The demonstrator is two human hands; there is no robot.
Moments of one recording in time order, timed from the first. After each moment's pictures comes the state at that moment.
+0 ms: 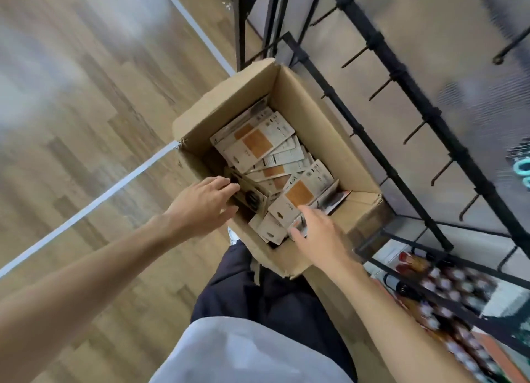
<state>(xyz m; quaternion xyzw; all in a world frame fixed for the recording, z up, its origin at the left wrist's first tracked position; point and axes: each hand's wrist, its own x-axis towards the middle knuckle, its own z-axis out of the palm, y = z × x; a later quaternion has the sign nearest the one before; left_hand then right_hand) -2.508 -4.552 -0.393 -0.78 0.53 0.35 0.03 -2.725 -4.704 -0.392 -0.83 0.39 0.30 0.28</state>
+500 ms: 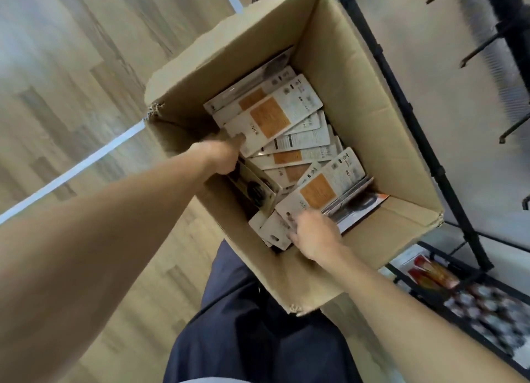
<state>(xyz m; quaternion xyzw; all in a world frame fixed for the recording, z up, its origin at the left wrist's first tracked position) -2.464 -4.629 -0.568 -0.78 0.37 0.49 0.13 -2.698 -4.714 -0.536 -0.80 0.30 0.46 0.23</state>
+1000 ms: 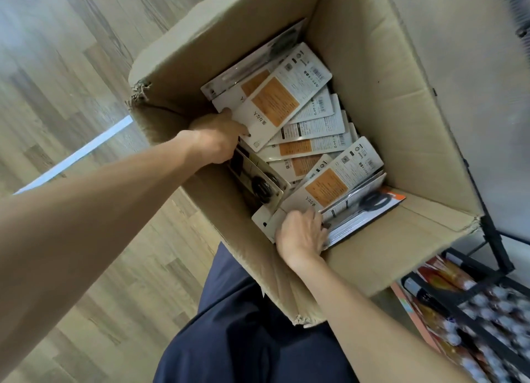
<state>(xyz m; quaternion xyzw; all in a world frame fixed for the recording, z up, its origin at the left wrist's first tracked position) -2.455 -4.626 -0.601 -0.80 0.38 0.44 0.14 -2.691 -4.661 -0.578 -0.77 0.43 0.43 0.17</state>
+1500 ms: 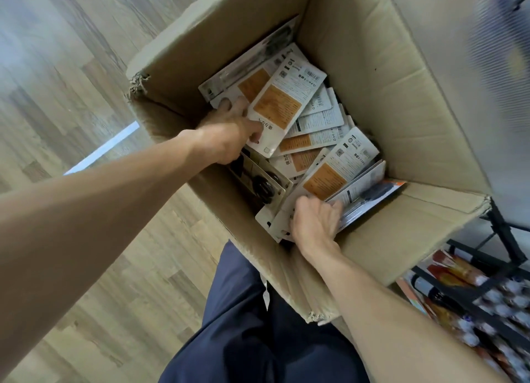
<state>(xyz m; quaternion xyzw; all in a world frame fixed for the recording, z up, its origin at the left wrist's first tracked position) -2.473 -4.637 -0.571 -0.80 0.46 0.37 0.11 -2.696 -4.677 -0.588 -0.86 0.35 0.36 0.08</state>
